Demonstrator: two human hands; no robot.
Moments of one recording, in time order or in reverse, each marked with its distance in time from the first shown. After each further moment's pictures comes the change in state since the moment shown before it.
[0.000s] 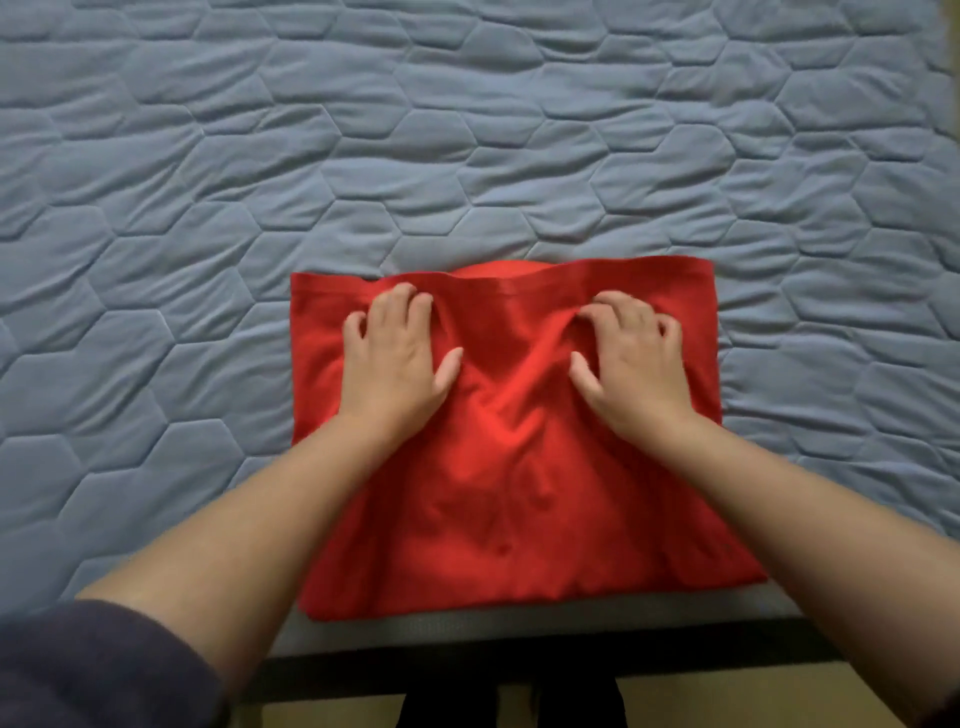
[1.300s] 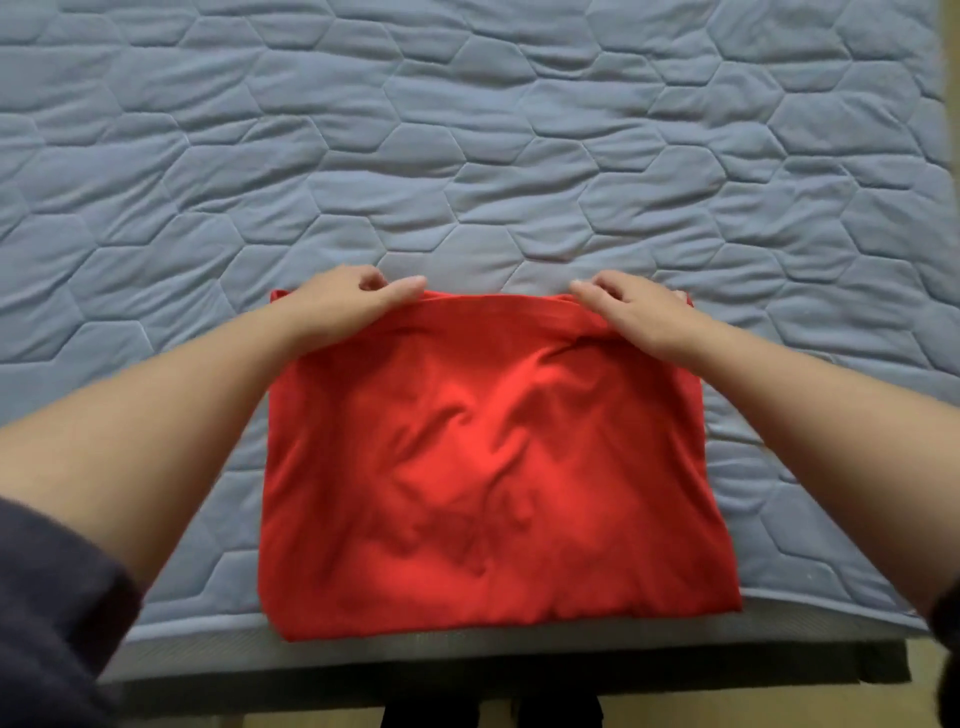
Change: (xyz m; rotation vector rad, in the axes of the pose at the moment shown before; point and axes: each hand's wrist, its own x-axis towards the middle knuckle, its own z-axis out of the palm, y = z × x) left_hand 0.082 -0.047 -0.037 -0.480 -0.468 -0.237; right_hand 0.081 0.047 -0.032 0.348 -0.424 0.157
